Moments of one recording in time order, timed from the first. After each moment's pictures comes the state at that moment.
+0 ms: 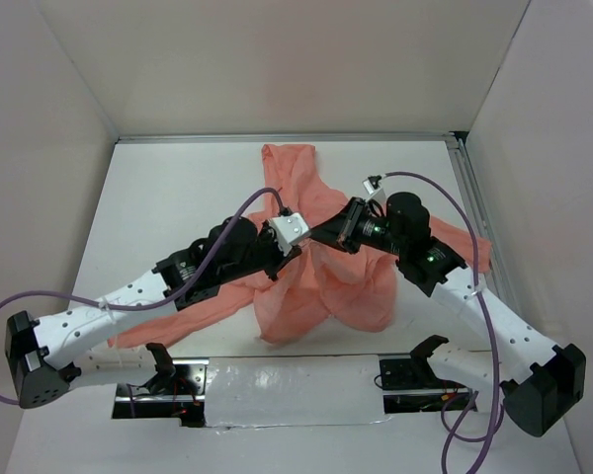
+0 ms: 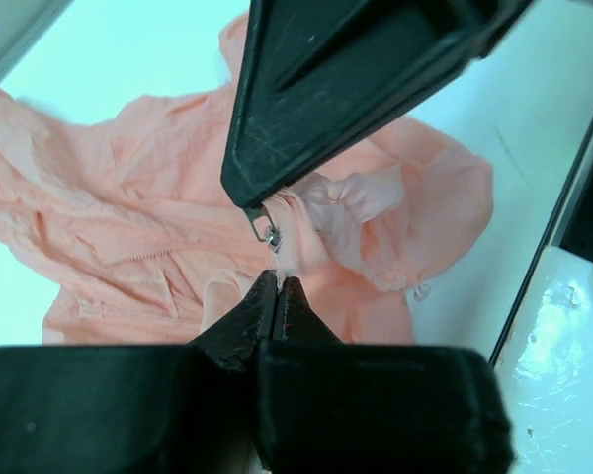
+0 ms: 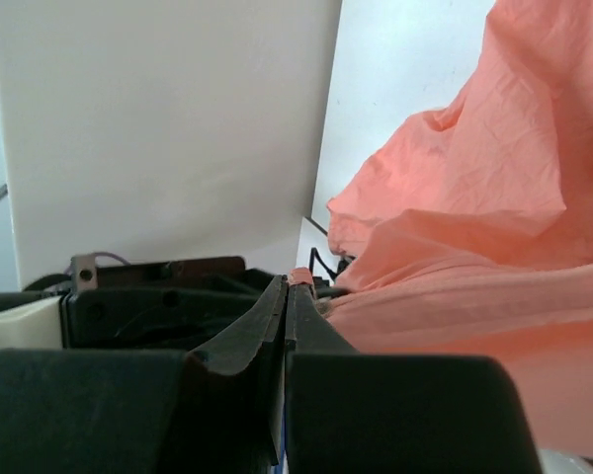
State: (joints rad) left arm -0.96 1.14 1.03 -0.25 -0.01 0.09; right arm 0.54 0.99 0.87 -0.12 -0.44 1.13
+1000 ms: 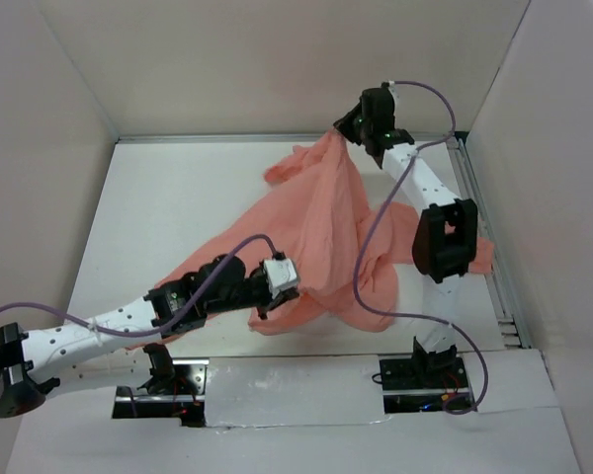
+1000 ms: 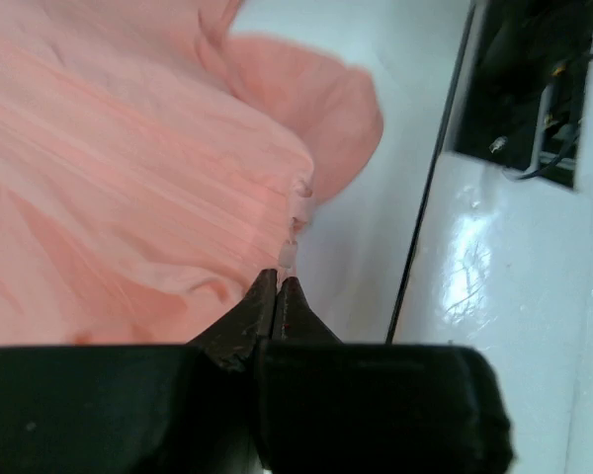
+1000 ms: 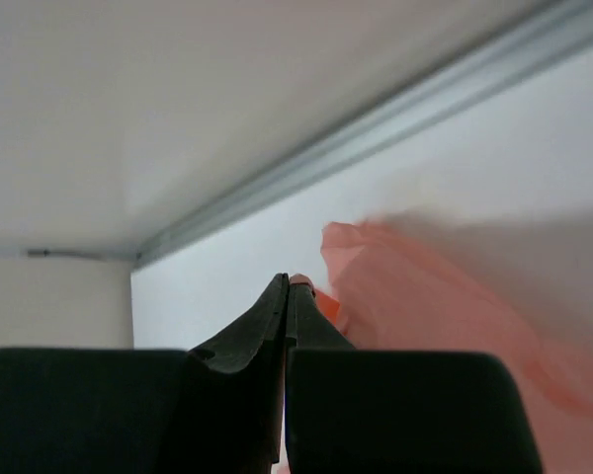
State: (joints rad) left arm -1.07 0.95 0.77 -0.13 0.12 0.09; right arm 0.26 1.97 1.77 -0.21 0.00 0.88
